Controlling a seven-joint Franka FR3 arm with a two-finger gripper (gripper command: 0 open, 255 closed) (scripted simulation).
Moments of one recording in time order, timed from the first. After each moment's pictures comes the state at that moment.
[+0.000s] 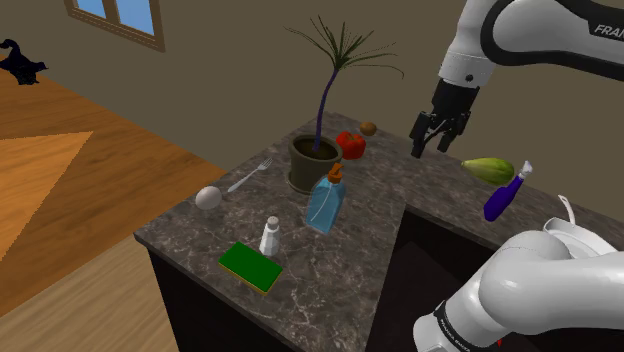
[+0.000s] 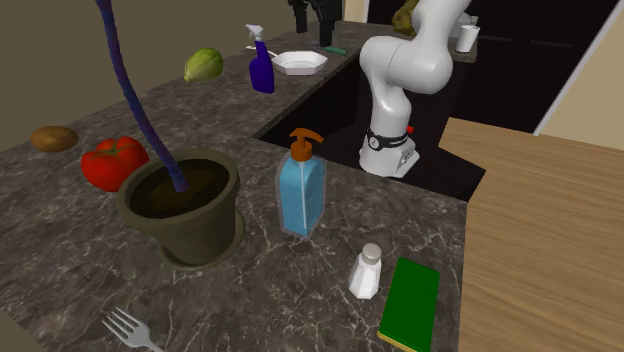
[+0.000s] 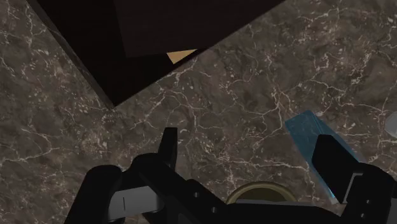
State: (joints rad) arm 0.00 -0.80 -0.03 -2.35 -0.07 1.48 0.15
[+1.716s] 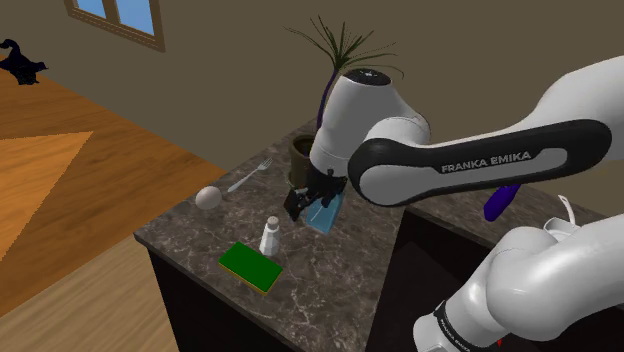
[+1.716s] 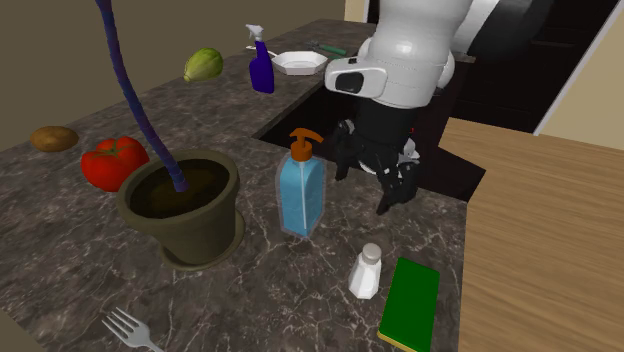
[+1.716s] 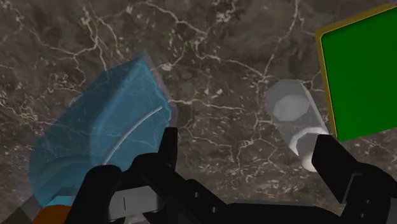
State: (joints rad) arm 0.15 -0.42 0.40 -2.55 0.07 2.27 0.51
